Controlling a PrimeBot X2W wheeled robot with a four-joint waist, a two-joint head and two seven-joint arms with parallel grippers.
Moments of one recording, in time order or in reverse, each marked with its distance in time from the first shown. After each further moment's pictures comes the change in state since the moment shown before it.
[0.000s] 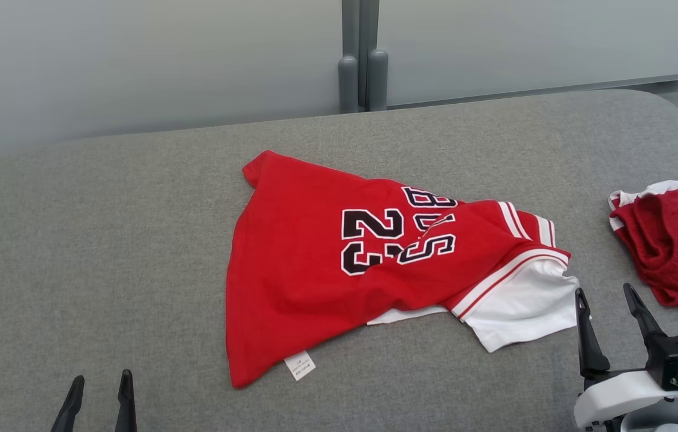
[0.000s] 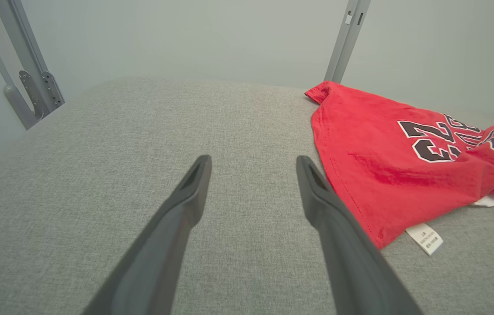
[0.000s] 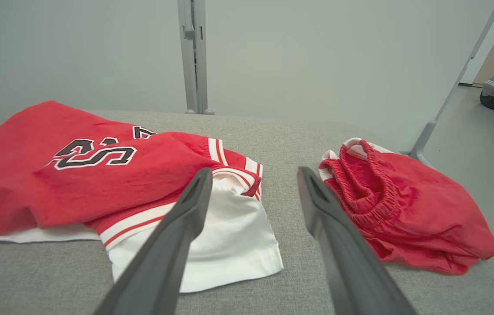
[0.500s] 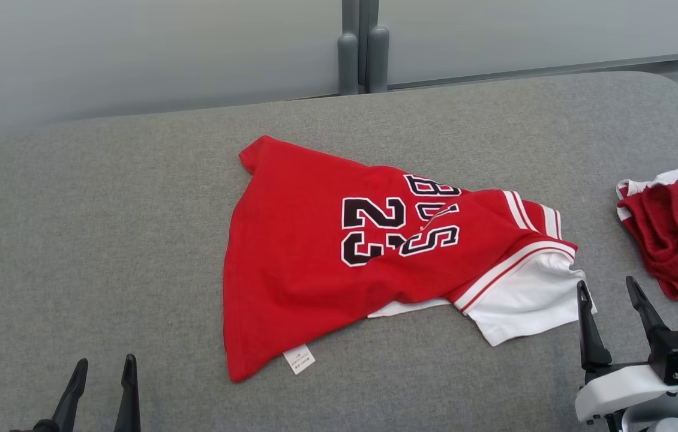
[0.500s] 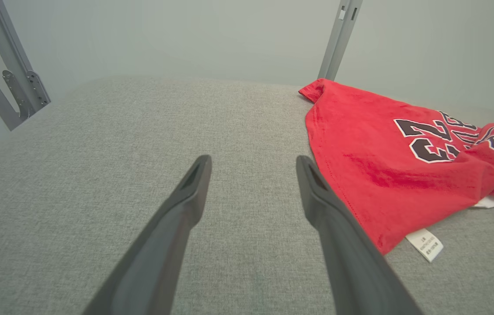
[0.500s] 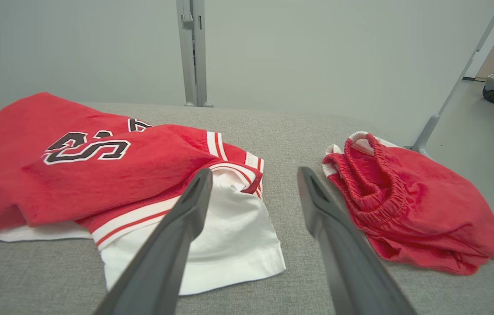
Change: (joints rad) left arm -0.034 0.016 -0.021 -0.007 -0.010 -0.001 0.000; right arm -0.012 0.000 -0.004 -0.009 0.002 0.000 0.000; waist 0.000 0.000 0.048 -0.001
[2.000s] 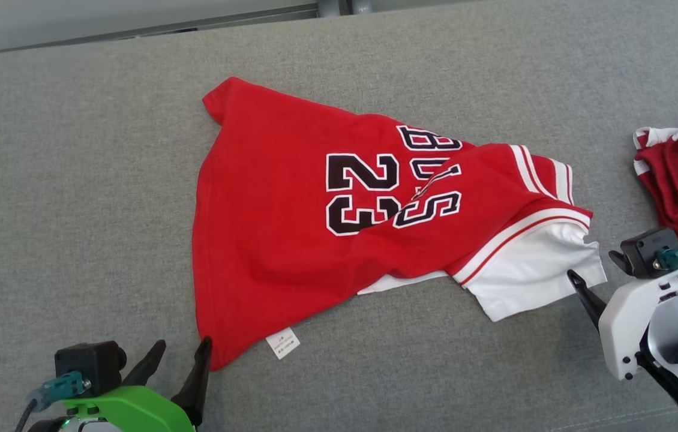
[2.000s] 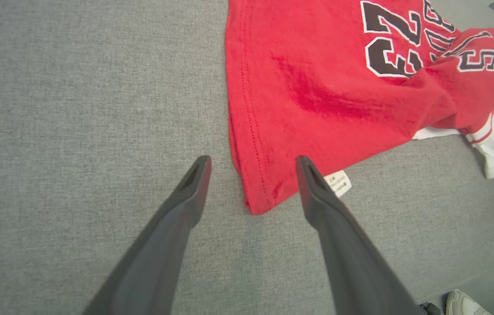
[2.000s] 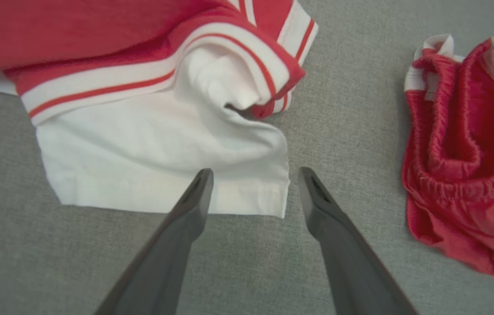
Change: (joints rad) left arm -0.014 0.000 -0.143 -0.452 -0.113 0.202 0.758; right arm -0.138 -0.406 0.286 -0.197 0.281 0.000 0.755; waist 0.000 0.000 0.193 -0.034
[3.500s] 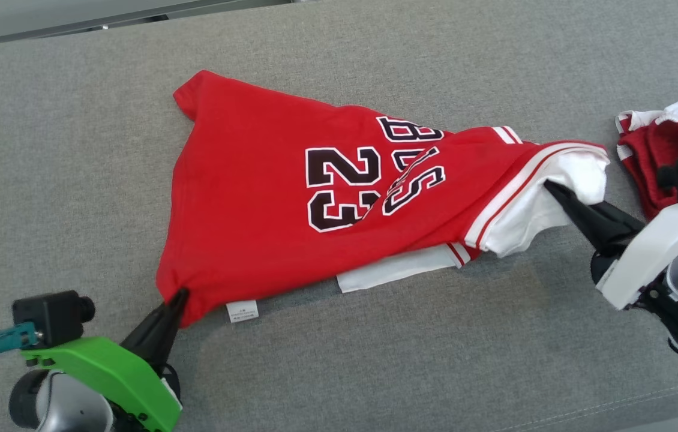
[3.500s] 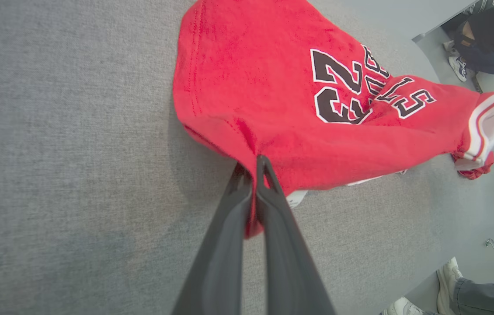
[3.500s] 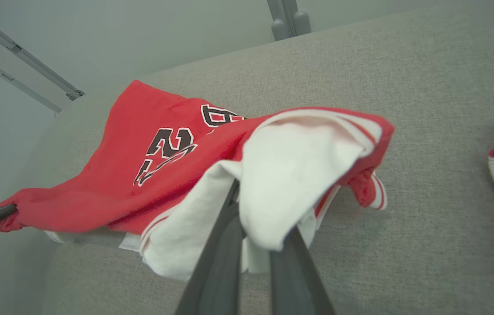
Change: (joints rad) left arm -0.129 0.002 0.055 0.022 -0.215 -0.062 0.068; right arm -0.204 -0.072 0.130 0.011 0.644 -0.001 -0.194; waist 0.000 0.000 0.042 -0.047
